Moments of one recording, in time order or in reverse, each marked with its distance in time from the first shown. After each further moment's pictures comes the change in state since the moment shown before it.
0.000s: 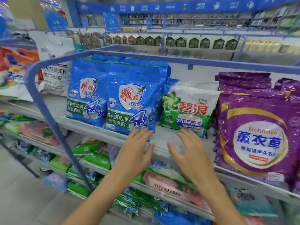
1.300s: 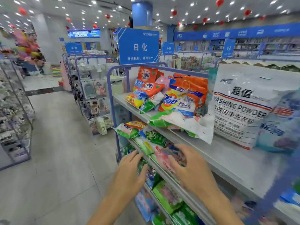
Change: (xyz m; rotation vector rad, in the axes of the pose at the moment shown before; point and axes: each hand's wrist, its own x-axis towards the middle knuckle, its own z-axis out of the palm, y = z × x) left_hand -0.129 -0.553 -0.340 0.148 0.296 -0.615; right_hand 0.151 -0.561 0.376 0.307 -0.325 -0.467
